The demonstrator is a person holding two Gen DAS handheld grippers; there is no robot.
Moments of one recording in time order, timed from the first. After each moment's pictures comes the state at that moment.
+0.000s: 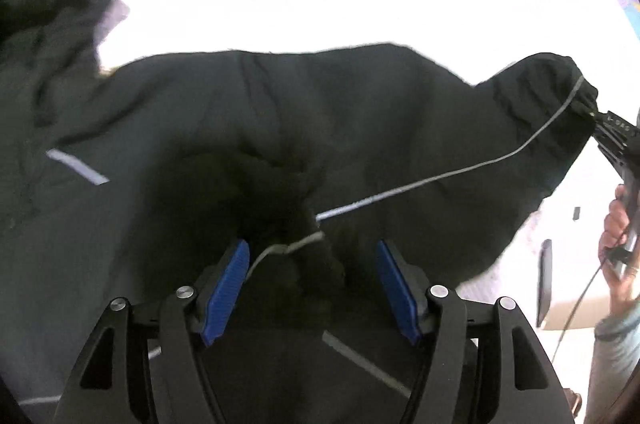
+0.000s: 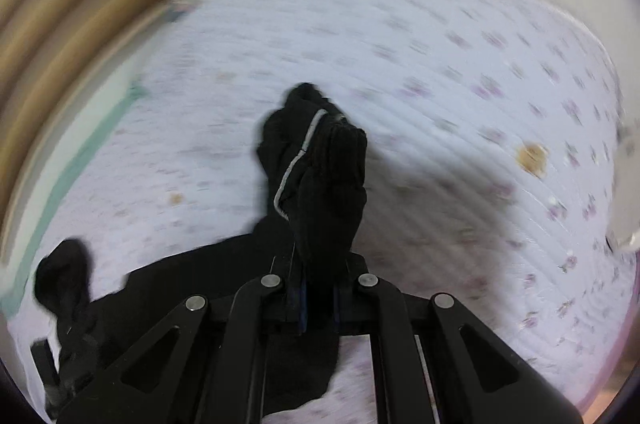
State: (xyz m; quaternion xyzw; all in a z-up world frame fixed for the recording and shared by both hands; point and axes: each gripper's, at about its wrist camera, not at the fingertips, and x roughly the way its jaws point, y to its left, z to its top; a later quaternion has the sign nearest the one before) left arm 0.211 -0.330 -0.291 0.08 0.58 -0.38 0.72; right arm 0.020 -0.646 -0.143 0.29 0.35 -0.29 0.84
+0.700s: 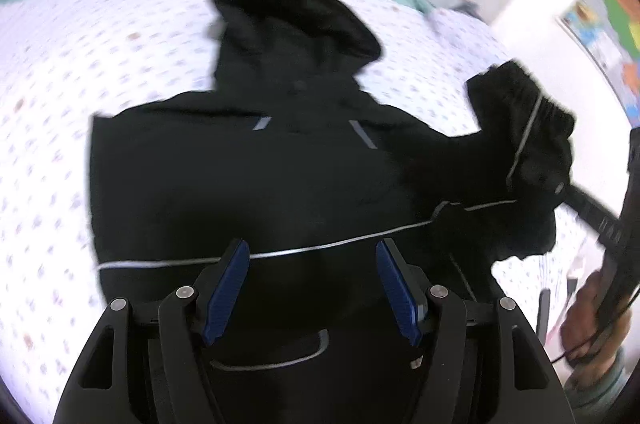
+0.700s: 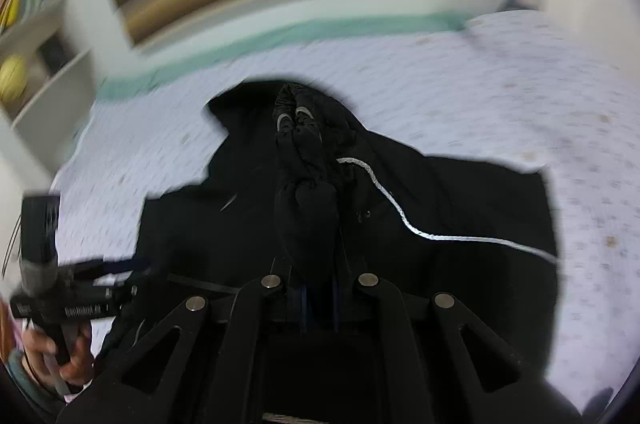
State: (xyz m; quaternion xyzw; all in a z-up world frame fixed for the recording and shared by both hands) left arm 0.223 -0.032 -0.233 -0.06 0.52 -0.24 0.82; right arm 0.165 -0.244 -0.126 0.09 0.43 0.04 0.90
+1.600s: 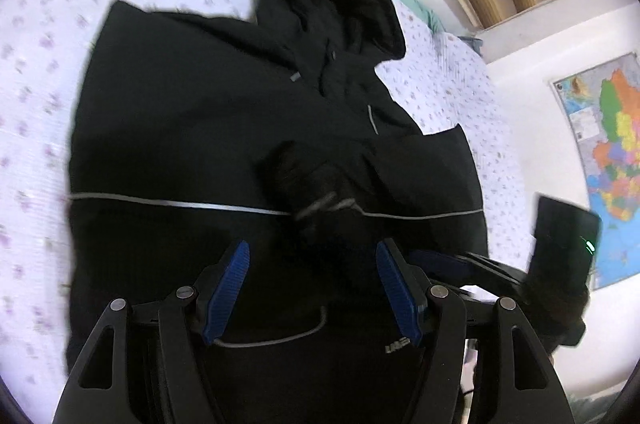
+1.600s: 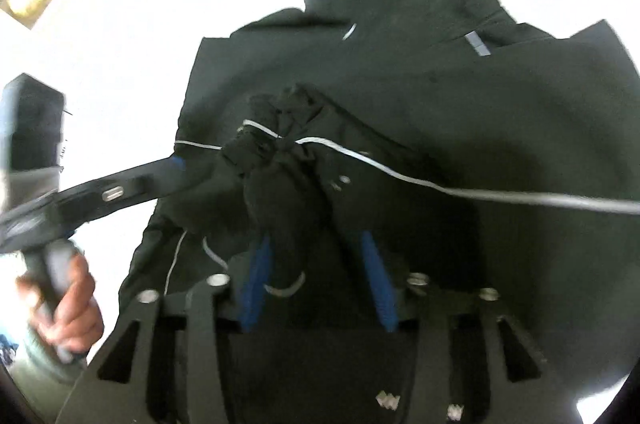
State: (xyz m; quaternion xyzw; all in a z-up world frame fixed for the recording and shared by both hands) left arm 0.241 0.014 -0.290 -0.22 0.57 -0.28 0.74; right arm 0.173 -0.160 -0.230 0.10 0.58 0.16 0.79
